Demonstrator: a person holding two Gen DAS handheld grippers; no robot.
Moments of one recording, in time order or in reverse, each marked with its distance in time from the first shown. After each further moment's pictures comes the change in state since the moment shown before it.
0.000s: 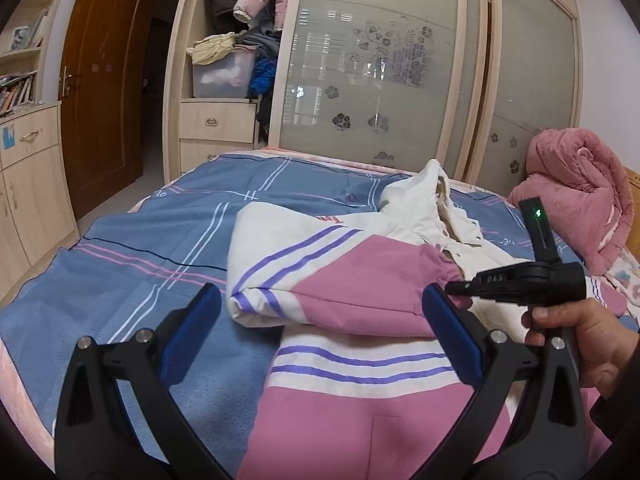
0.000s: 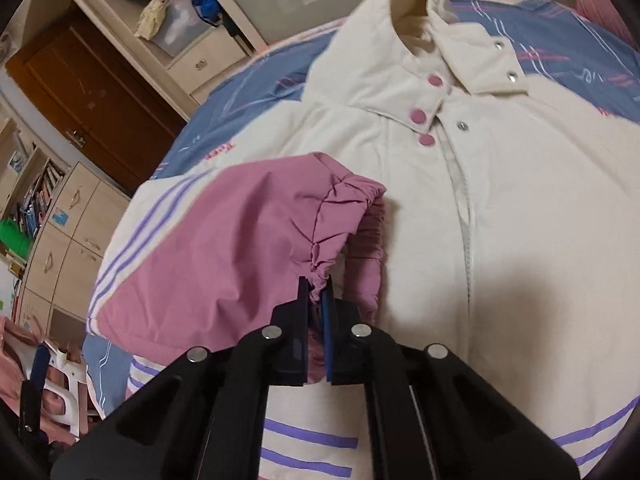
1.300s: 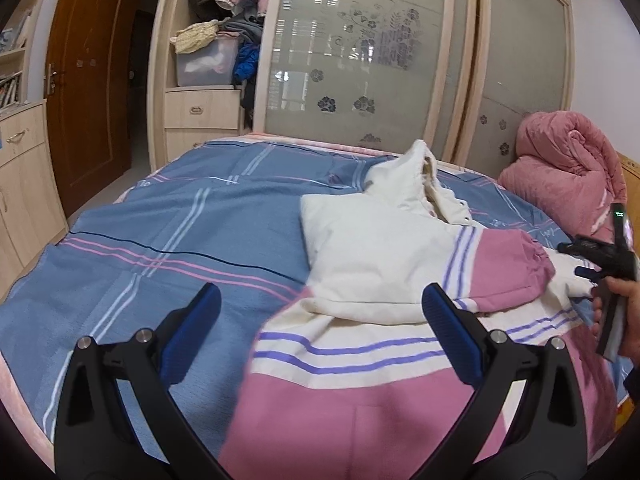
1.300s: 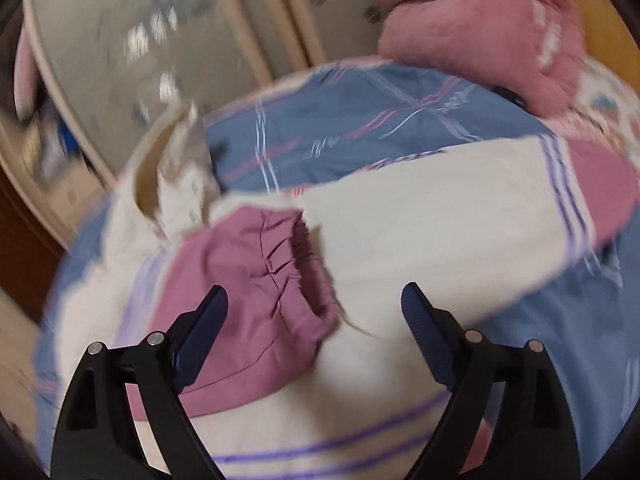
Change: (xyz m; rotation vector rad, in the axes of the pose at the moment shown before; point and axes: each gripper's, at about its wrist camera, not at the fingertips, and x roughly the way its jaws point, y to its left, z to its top) left arm 0.008 -0.016 -0.006 0.032 0.061 -0.047; right arm -0.177 -0.181 -0.043 0.323 -0.392 -0.351
